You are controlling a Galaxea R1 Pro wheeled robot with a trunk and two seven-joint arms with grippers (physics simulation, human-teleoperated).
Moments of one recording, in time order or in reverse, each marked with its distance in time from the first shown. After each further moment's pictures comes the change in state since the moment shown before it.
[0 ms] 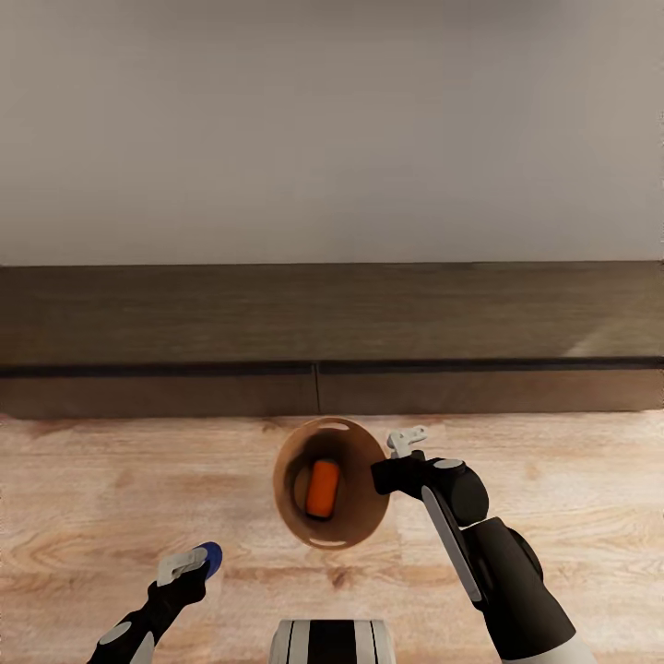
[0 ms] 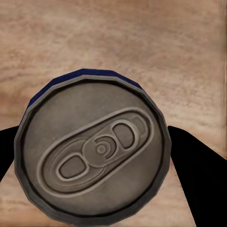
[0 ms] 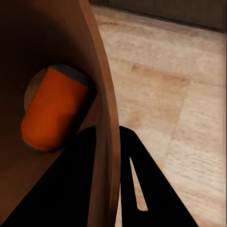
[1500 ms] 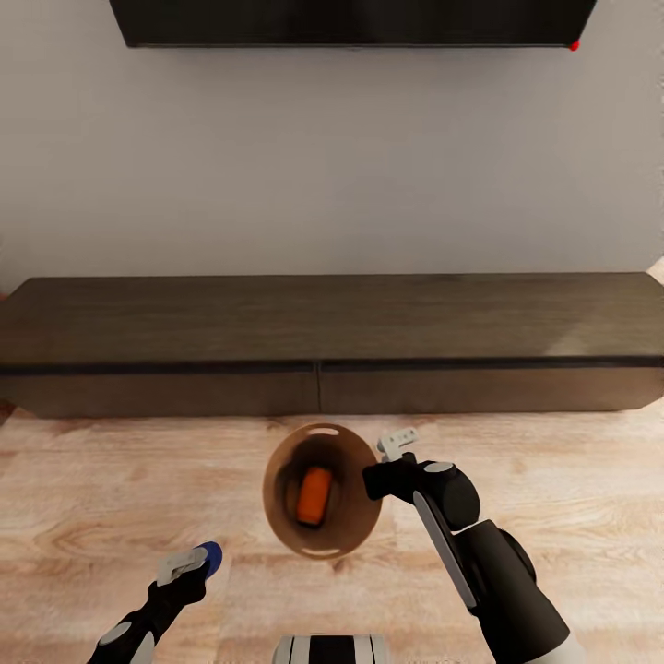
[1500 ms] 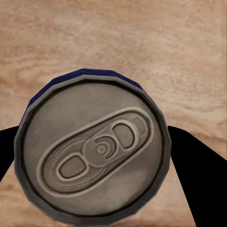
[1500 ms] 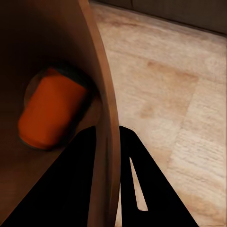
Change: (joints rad) left arm 0.000 0.000 0.000 0.000 0.000 -0.001 0.000; right arm 0.000 0.000 0.053 0.000 -0.004 0.000 0.000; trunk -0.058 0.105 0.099
